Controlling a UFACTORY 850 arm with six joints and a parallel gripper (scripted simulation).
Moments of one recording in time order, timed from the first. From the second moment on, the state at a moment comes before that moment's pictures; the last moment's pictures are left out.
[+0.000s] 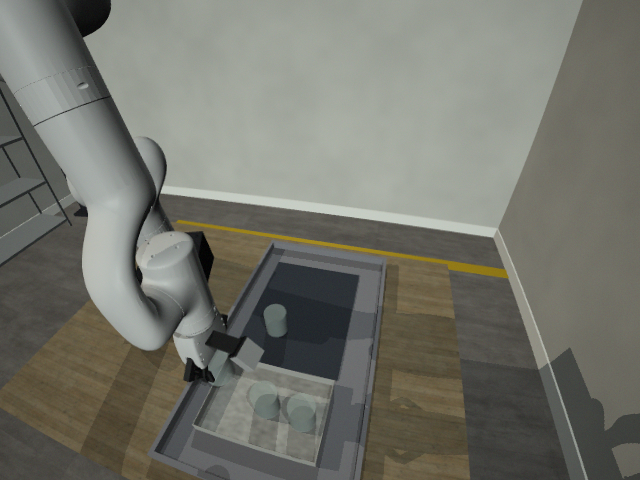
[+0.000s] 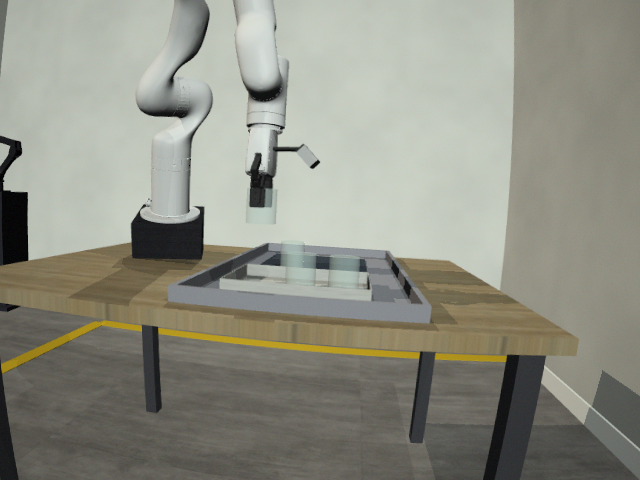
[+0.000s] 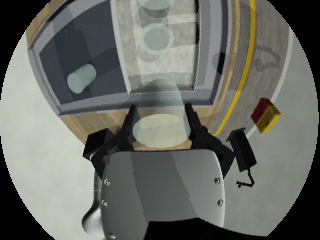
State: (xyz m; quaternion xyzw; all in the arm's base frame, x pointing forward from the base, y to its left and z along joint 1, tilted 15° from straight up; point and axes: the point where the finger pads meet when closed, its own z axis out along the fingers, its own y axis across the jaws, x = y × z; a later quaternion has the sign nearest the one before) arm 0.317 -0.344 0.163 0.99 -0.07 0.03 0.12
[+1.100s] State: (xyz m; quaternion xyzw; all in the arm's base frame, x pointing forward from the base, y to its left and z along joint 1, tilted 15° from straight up) arm 0.321 -0.361 0.095 0.99 -0.07 0.03 0.11
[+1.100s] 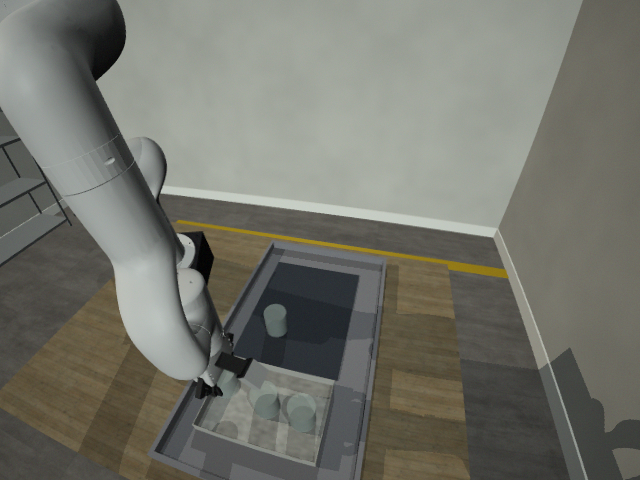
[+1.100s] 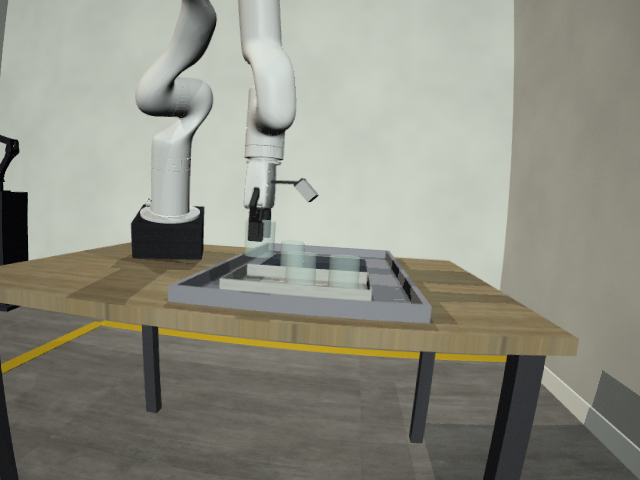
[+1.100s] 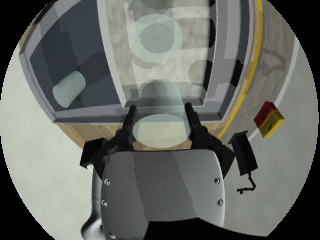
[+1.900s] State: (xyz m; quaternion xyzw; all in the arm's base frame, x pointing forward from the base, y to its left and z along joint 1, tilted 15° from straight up) arm 0.323 -0.370 0.060 0.99 -0.07 0.02 0.11
